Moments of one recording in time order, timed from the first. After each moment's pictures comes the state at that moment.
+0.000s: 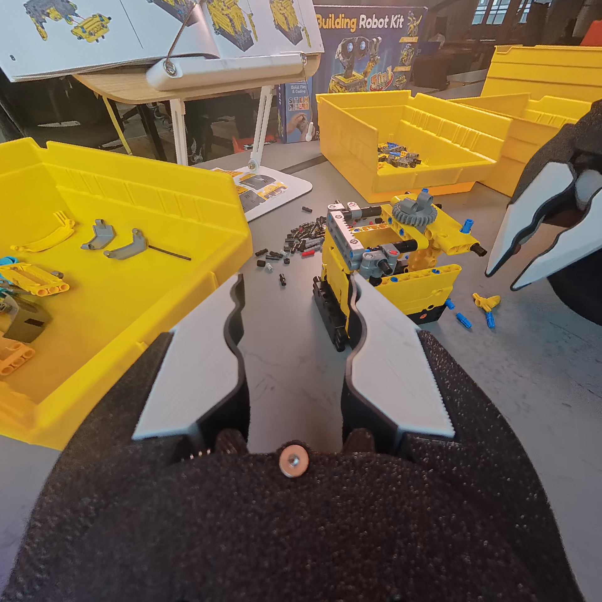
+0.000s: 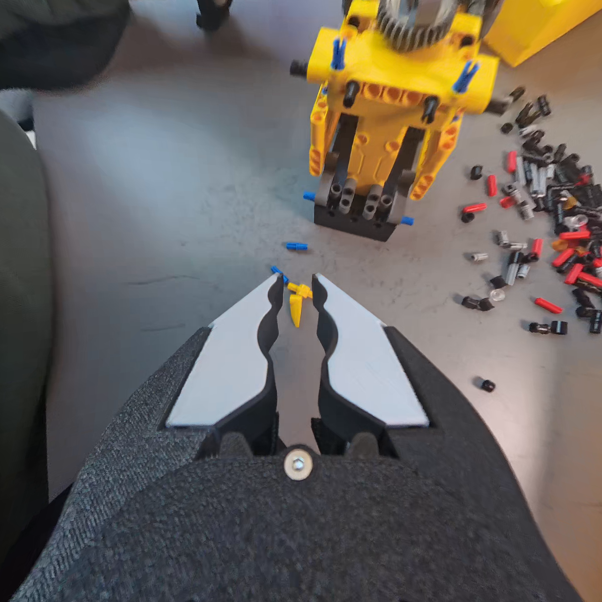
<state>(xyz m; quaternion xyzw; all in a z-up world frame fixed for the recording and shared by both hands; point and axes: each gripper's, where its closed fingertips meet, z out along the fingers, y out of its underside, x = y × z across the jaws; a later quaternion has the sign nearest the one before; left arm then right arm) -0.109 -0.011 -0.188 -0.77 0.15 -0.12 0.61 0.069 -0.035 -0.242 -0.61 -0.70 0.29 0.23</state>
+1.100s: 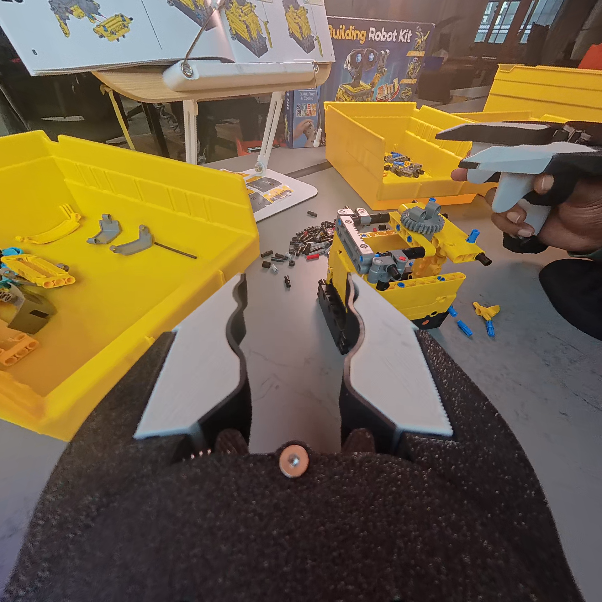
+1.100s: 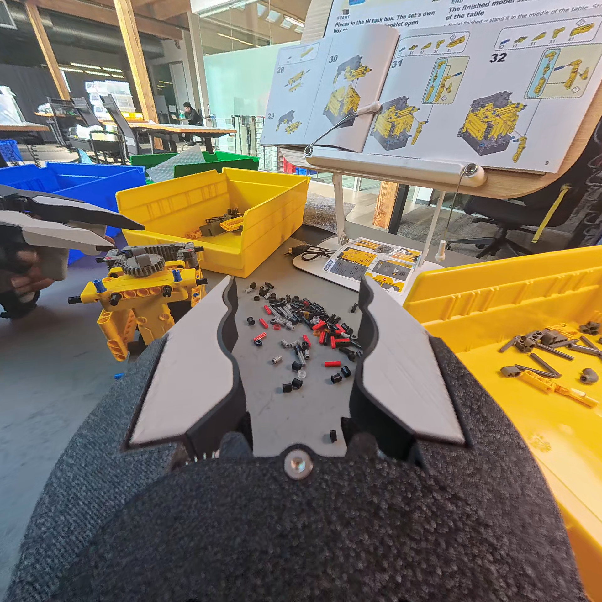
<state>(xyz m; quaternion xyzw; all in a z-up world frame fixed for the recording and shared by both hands) -0.115 -0.011 -0.185 -0.77 0.13 -0.13 0.62 0.071 0.089 -0.152 -0.61 -0.39 0.35 0.60</state>
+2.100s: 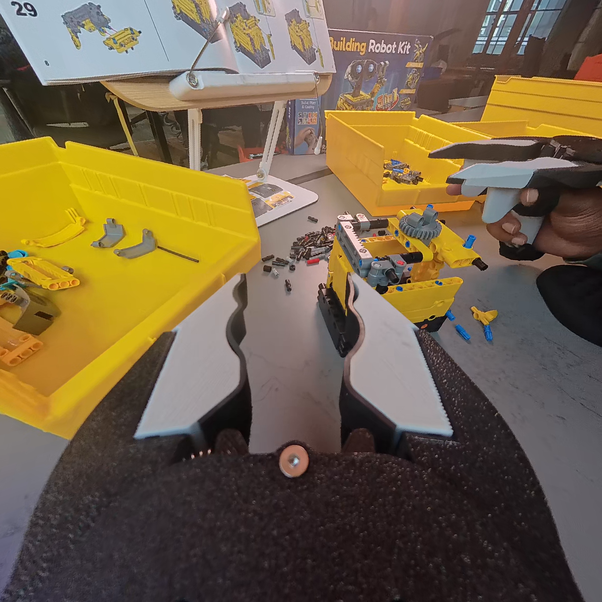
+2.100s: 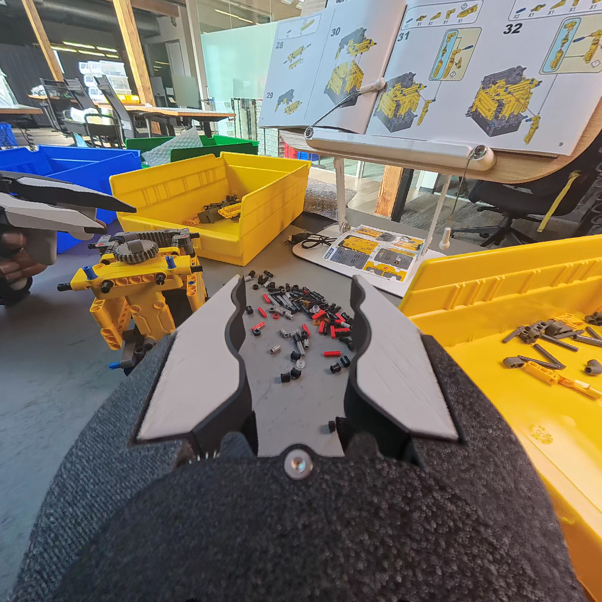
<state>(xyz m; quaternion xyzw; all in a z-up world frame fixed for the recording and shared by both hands) -0.117 -0.011 -0.181 -0.76 0.13 -0.13 0.62 0.070 0.092 -0.162 -0.62 -0.40 0.34 0.59</state>
